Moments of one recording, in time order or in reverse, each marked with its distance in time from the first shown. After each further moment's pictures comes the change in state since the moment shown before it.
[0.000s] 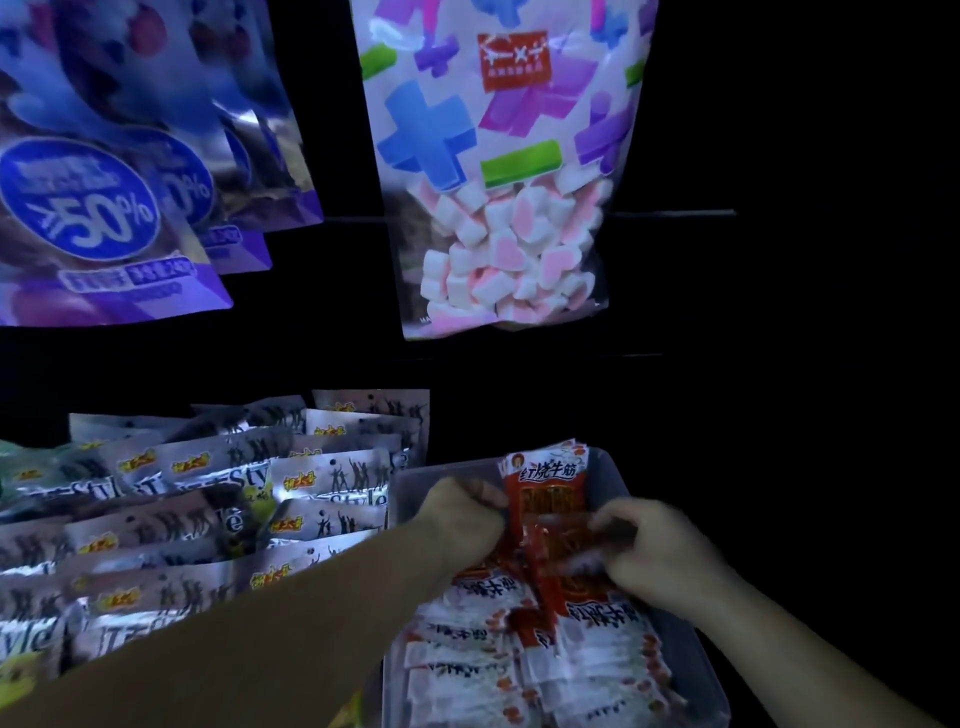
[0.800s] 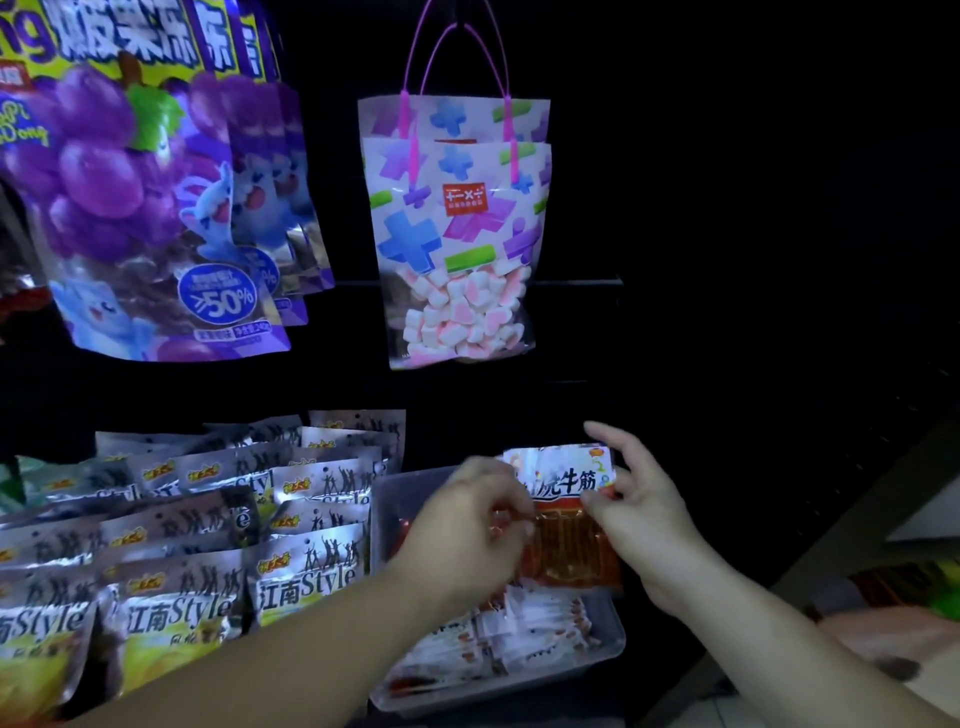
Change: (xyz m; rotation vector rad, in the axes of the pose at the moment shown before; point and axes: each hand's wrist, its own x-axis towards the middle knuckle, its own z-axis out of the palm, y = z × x) left_hand -0.158 0.065 0.001 0.232 0.061 0.704; right_hand -0.103 -0.051 -0.073 0.777 0.288 -0.116
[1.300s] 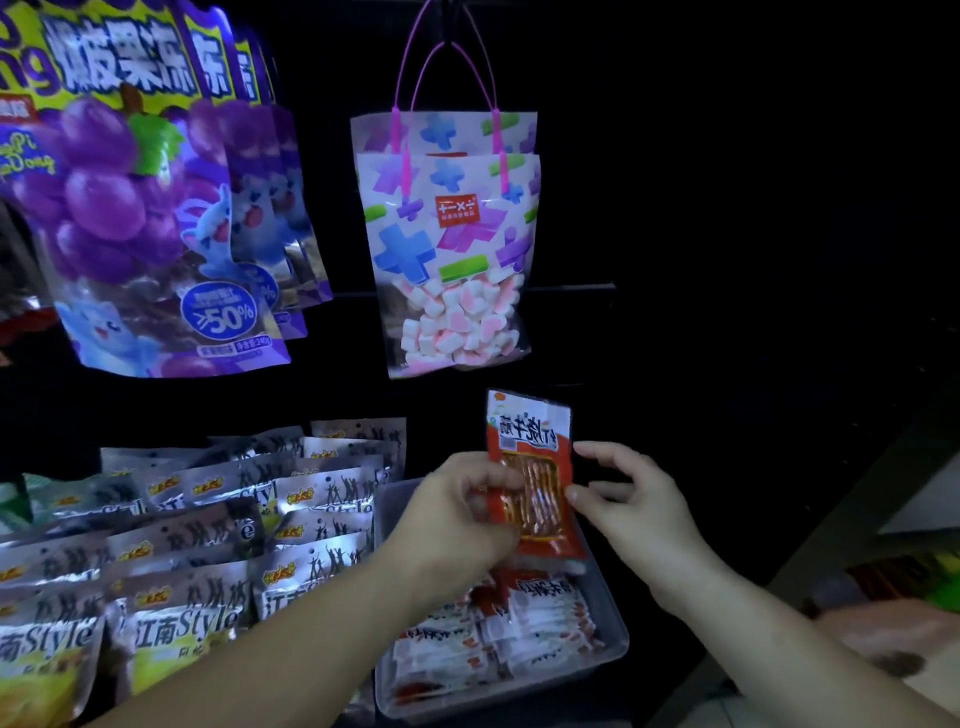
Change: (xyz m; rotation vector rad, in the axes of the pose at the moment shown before) left_hand 0.000 0.022 -0.020 -0.426 -0.002 -0.290; right_hand -0.010 -0.014 -0.002 -0.117 0.049 -0.011
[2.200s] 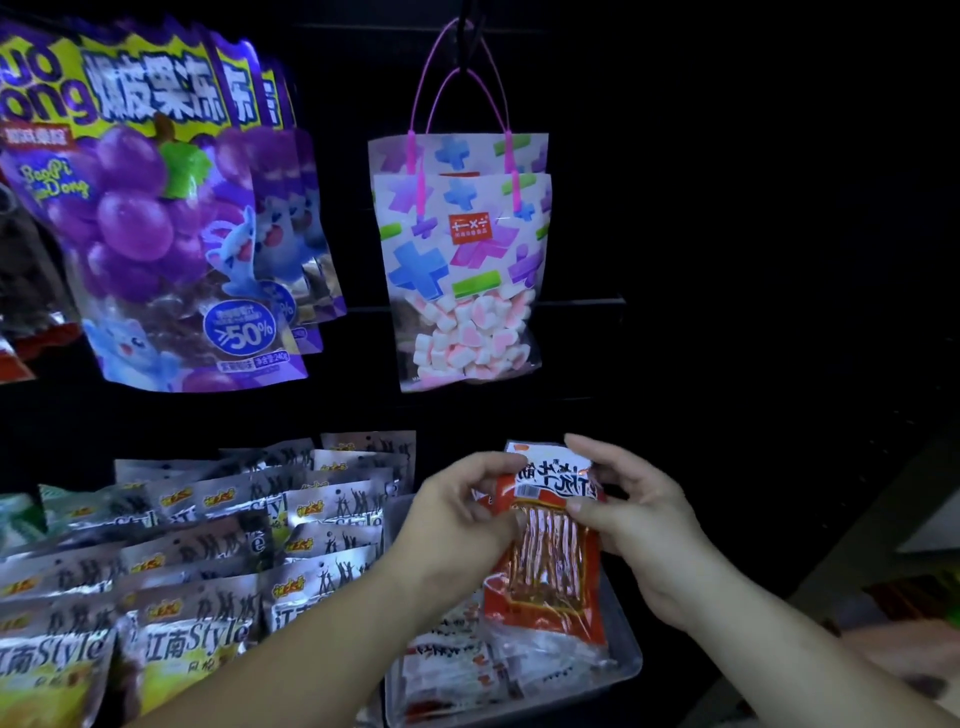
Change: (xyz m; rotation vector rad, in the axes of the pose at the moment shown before) left_hand 0.003 0.001 -0.005 -0.117 0.044 0.009; right_hand 0.000 -0.014 0.013 0.296 -0.073 0.028
